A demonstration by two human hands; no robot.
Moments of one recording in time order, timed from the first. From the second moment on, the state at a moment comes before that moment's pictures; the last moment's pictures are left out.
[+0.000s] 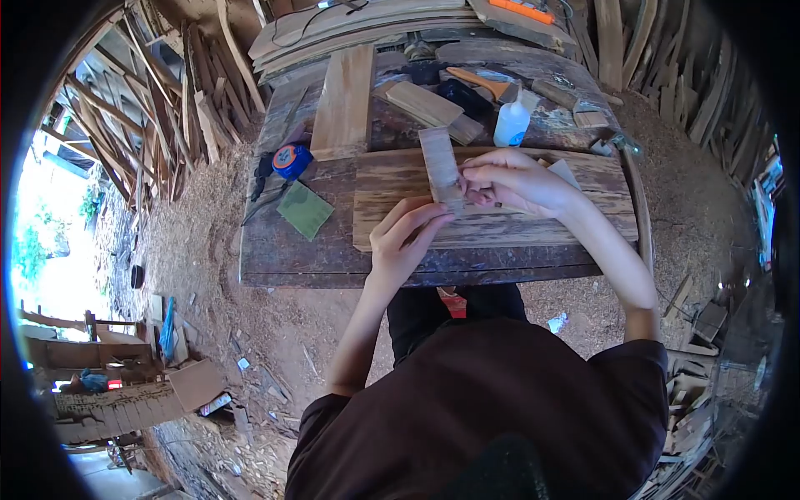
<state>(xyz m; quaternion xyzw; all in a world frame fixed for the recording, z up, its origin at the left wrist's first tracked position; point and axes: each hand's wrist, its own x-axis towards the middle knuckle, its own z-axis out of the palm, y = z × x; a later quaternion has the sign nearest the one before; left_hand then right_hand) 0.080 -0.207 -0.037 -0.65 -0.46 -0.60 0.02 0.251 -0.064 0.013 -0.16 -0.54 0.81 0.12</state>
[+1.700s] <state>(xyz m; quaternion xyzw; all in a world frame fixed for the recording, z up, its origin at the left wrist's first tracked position) 0.078 -0.204 -0.052 -0.58 -0.50 -0.64 -0.10 0.247 -0.059 0.018 0.10 -0.93 0.00 0.36</state>
